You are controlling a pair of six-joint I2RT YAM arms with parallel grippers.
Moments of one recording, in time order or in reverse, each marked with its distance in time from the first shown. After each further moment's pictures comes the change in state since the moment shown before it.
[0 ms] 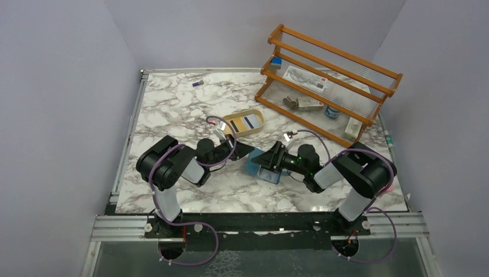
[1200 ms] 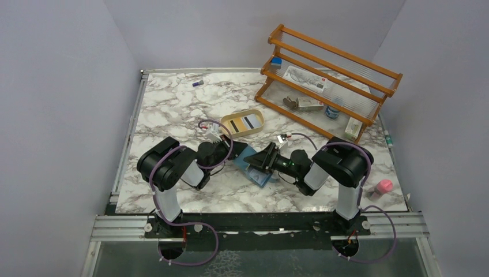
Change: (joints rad) left arm -0.026 -0.001 -0.039 -0.018 -0.284 0.007; right arm 0.104 0.221 0.043 0.299 0.148 0.128
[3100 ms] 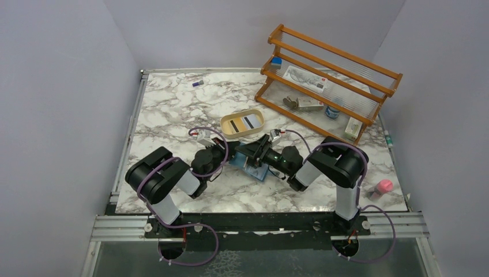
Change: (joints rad) left arm -0.072 -0.149 -0.113 0.007 -0.312 0.031; right arm 0.080 0.019 0.143 -0.010 0.124 0.171
